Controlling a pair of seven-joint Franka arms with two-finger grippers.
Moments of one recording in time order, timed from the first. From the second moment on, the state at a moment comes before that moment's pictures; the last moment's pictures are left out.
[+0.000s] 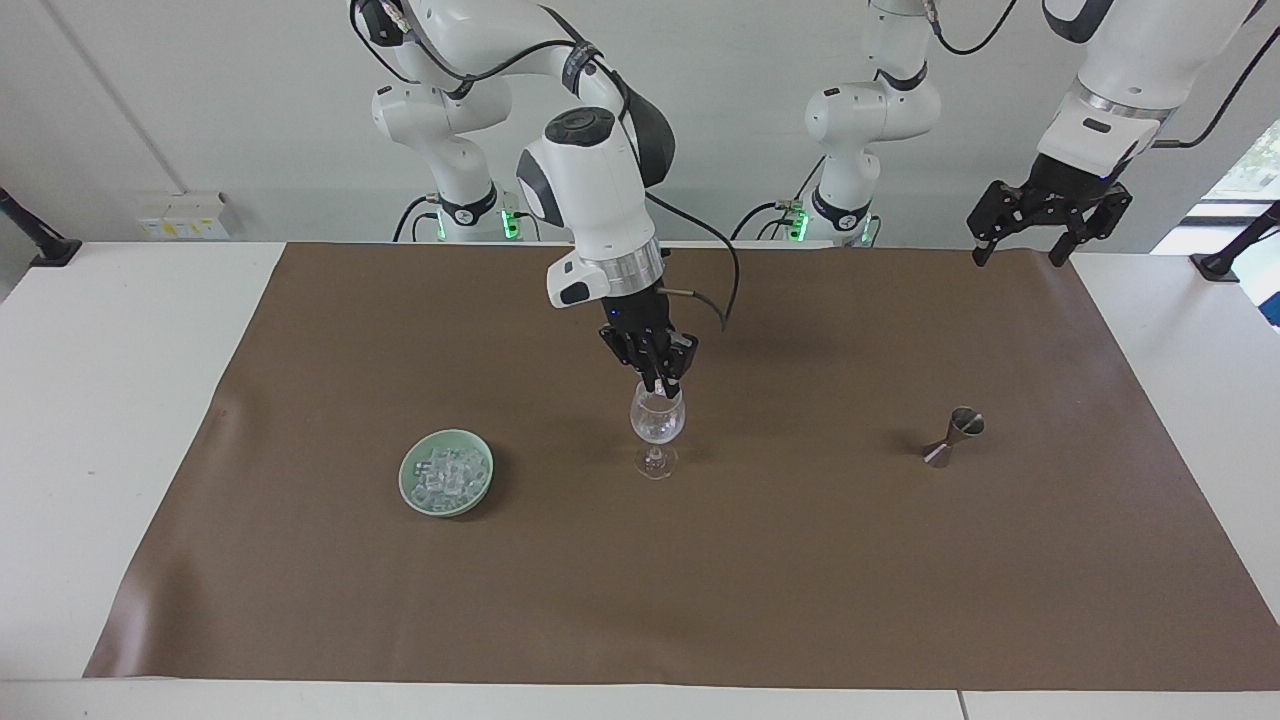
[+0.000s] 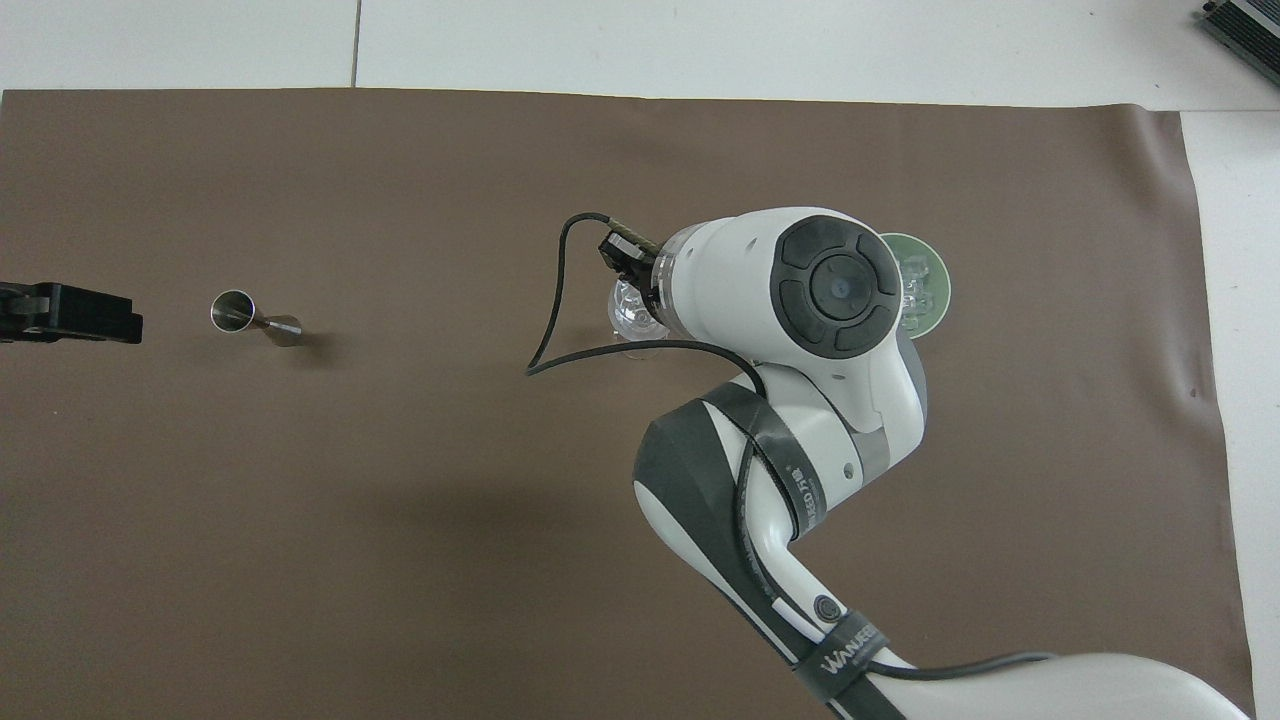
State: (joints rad) left arm 0.08 -0.09 -0.14 -1.62 -0.02 1.60 0.00; right arm 0.33 0.30 0.22 -1.63 0.02 2.28 1.13
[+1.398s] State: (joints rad) left arm 0.08 -0.09 -0.14 -1.62 -0.02 1.60 0.00; right arm 0.32 0.30 0.21 -1.63 0.02 2.28 1.13
